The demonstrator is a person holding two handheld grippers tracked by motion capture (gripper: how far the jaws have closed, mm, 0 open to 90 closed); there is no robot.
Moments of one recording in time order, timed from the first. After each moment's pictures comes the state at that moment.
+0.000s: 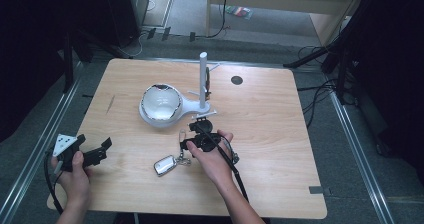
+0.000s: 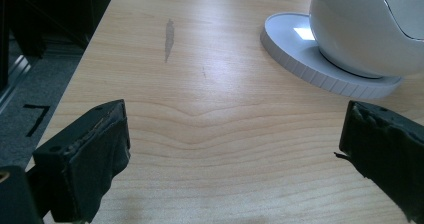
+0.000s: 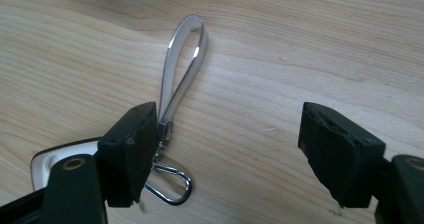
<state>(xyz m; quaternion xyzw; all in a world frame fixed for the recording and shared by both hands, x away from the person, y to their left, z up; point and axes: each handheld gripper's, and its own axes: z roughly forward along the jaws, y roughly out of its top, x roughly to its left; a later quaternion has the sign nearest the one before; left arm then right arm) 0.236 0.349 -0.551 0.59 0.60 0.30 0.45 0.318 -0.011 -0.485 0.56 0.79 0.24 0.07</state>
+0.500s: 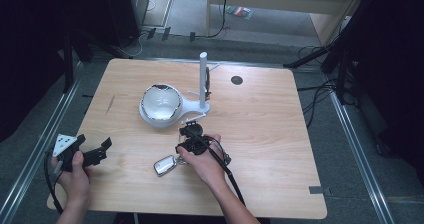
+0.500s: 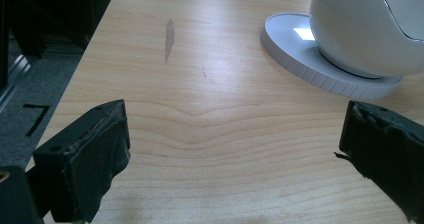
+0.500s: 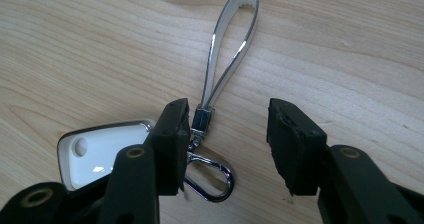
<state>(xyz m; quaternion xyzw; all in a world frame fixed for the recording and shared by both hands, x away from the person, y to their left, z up) 0.236 0.349 -0.551 0.59 0.60 0.30 0.46 0.312 0.012 -0.495 0.54 0.81 0.22 0.04</state>
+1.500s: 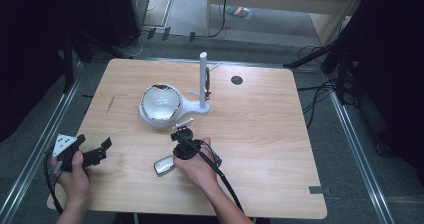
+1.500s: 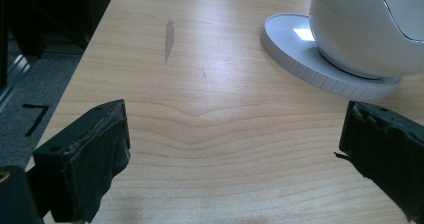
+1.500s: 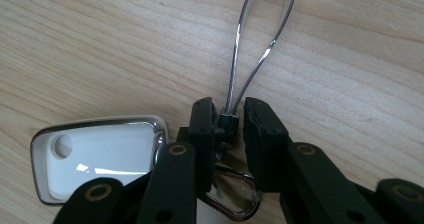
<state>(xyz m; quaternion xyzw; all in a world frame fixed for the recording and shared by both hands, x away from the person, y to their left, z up) 0.236 0.349 -0.551 0.59 0.60 0.30 0.46 0.306 0.036 -0.514 0.53 0.82 0.17 0.07</state>
